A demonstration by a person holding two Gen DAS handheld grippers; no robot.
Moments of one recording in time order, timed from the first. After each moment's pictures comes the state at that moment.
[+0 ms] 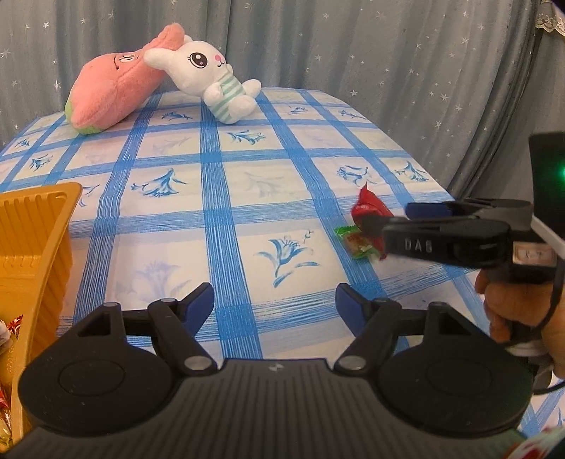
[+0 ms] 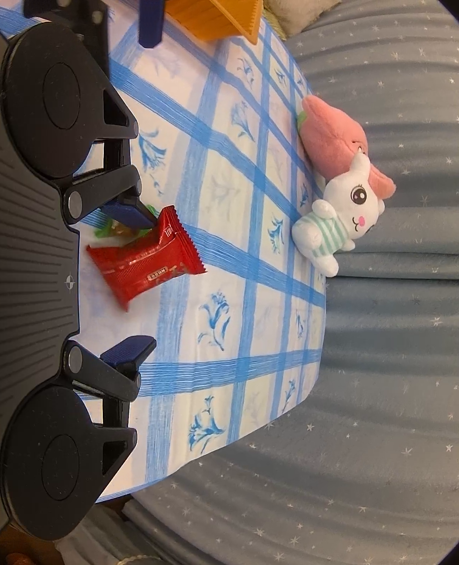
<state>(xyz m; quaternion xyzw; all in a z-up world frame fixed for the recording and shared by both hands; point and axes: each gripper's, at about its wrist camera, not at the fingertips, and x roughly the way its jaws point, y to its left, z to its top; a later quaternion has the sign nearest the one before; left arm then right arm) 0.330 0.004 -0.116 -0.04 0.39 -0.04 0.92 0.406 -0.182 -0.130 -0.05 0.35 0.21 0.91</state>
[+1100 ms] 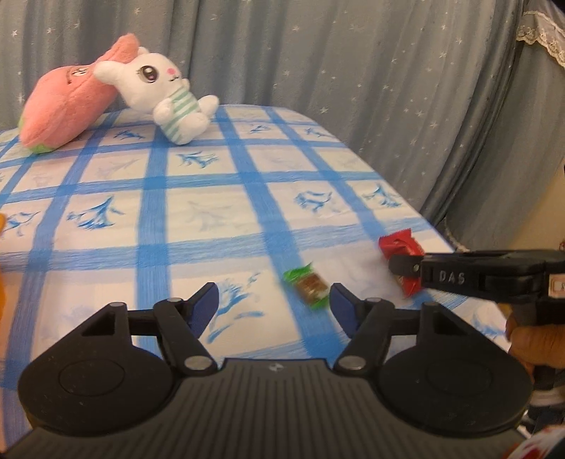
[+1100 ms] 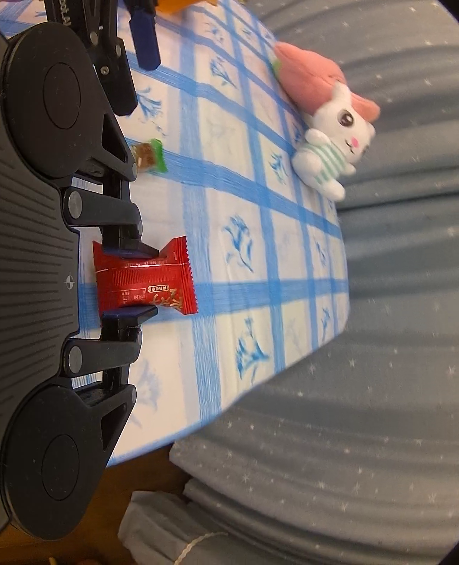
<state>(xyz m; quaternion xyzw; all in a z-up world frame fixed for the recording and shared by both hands) 0.371 -0.030 -0.126 -0.06 0.35 -0.09 0.93 0.406 -0.236 -0.124 0.02 0.39 0.13 0.91</state>
